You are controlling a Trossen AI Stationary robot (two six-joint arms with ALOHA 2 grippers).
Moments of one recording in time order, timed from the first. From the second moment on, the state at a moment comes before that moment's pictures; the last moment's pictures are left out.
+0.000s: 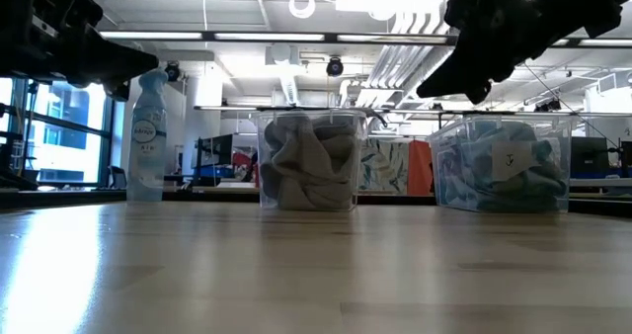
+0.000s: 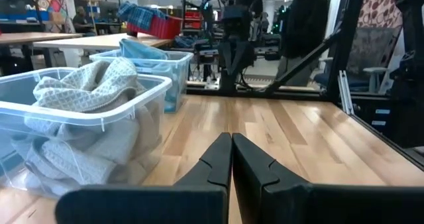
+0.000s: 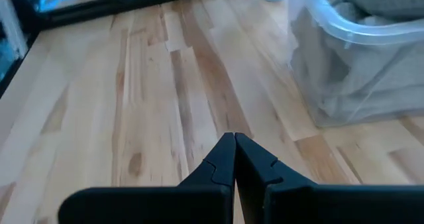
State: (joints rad) left arm -0.02 0.03 0.01 0.02 -0.10 -0.02; right arm 0.12 1.10 0.52 0.07 0.22 0.28
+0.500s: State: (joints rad) left arm -0.02 0.03 0.01 0.02 -0.10 -0.02; right arm 0.17 0.83 0.34 0.08 0.17 0.23
